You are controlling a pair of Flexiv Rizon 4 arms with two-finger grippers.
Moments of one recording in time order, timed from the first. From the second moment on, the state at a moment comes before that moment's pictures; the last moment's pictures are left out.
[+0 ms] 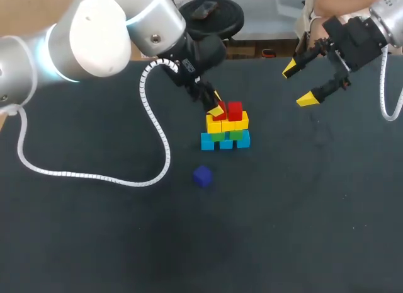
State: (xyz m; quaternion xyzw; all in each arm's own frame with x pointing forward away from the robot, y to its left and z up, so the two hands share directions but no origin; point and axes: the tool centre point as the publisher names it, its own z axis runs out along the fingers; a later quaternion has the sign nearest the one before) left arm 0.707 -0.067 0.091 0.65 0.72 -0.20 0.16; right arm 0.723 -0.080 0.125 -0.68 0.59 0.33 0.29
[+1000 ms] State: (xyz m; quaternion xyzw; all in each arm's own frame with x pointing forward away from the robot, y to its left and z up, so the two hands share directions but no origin) left arm 0.708 -0.068 0.090 0.64 0.72 -0.21 0.15; right arm 0.723 -0.080 0.125 -0.68 0.59 0.33 0.29
